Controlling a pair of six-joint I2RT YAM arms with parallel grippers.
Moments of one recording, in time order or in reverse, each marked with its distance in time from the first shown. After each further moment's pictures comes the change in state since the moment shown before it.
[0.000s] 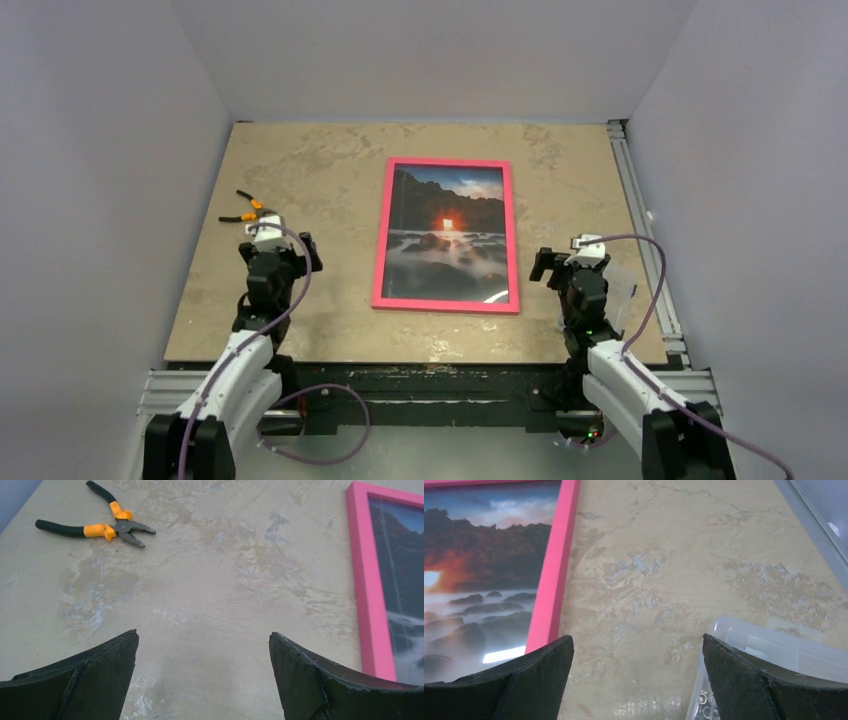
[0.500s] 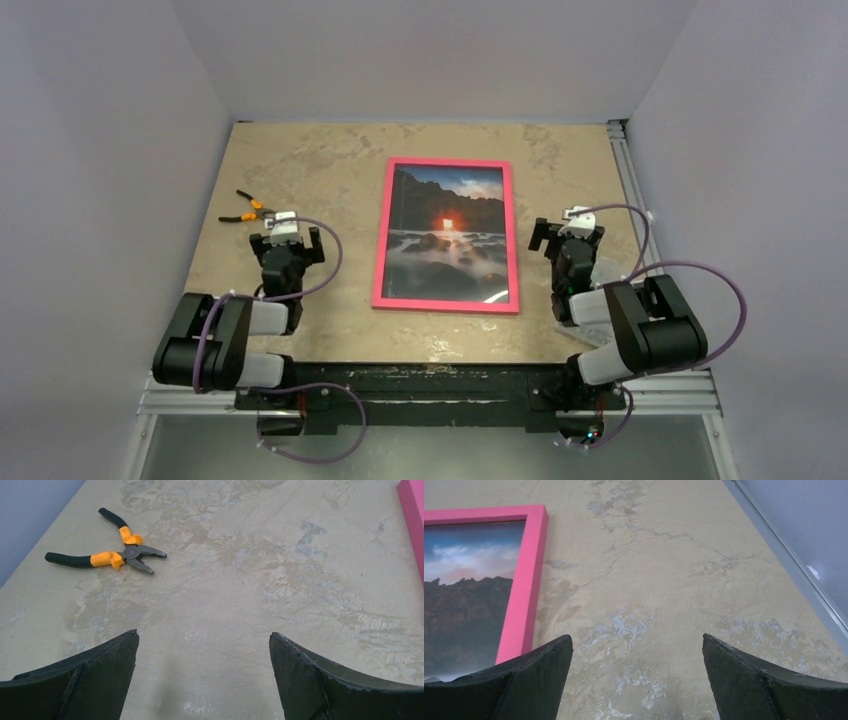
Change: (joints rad) left arm -0.003 0.627 -0.078 0.824 -0.097 0.161; right arm -0.031 0.681 0.137 0.620 0.095 -0.097
